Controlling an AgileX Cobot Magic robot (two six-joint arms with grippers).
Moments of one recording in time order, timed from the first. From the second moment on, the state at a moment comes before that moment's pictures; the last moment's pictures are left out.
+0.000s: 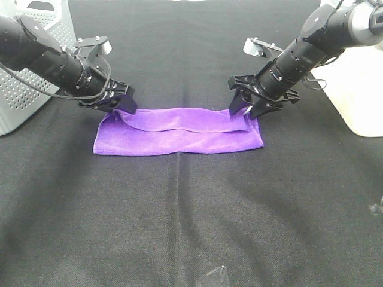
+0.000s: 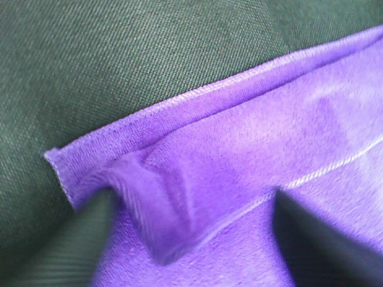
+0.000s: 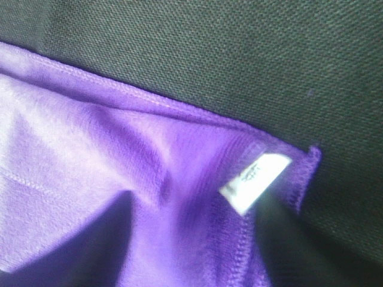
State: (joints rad) left arm -0.18 2.23 -1.53 -0.75 0.52 0.70; right arm 0.17 2.34 -1.72 0.54 0.75 -0.40
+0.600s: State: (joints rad) left arm -0.16 2.16 -1.58 -0.43 0.90 0.46; right arm 0.17 2.19 -1.78 0.46 1.17 -0.35
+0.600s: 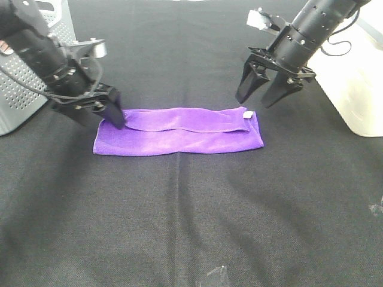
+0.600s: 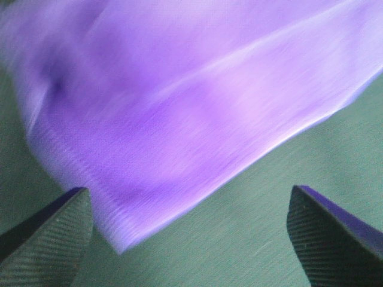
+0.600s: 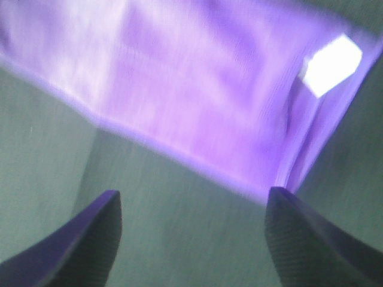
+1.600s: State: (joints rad) left arm -0.02 2.32 -1.62 -0.70 0.93 0.58; right arm 0.17 2.19 -1.78 0.39 1.21 -0.24
